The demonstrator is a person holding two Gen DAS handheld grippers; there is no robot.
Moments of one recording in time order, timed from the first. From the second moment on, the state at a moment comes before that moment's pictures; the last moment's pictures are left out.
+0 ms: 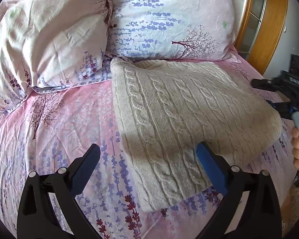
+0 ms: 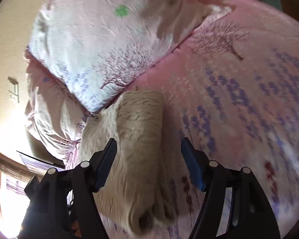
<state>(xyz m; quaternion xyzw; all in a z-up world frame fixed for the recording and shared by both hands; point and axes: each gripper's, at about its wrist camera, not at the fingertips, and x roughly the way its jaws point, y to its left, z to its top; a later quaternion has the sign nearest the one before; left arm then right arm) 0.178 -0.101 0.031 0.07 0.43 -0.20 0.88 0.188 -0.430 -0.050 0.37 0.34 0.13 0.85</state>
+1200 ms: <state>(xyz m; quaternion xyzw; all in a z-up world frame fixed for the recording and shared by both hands) 0.244 -0.085 0.016 -0.10 0.47 -0.23 0.85 0.178 -0.413 -0.055 0.36 0.38 0.17 0.84</state>
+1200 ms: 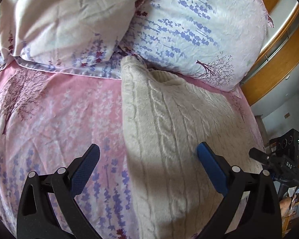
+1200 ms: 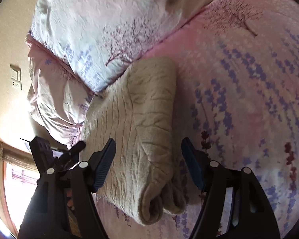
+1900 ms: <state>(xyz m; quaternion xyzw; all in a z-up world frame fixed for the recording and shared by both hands) 0.256 -0.125 0.015 -0.07 0.48 -0.24 0.84 0.195 -0.394 -0.057 0.35 0.37 0.21 0.84</state>
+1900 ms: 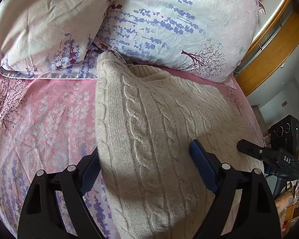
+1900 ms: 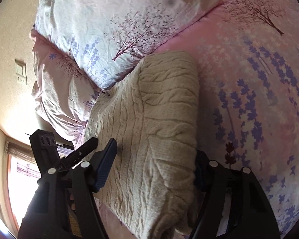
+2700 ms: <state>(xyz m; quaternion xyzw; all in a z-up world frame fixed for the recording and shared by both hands) 0.254 -0.103 0.017 -0.13 0.47 -0.26 0.83 0.185 -0.381 -0.052 0.33 0.33 0.23 0.85</state>
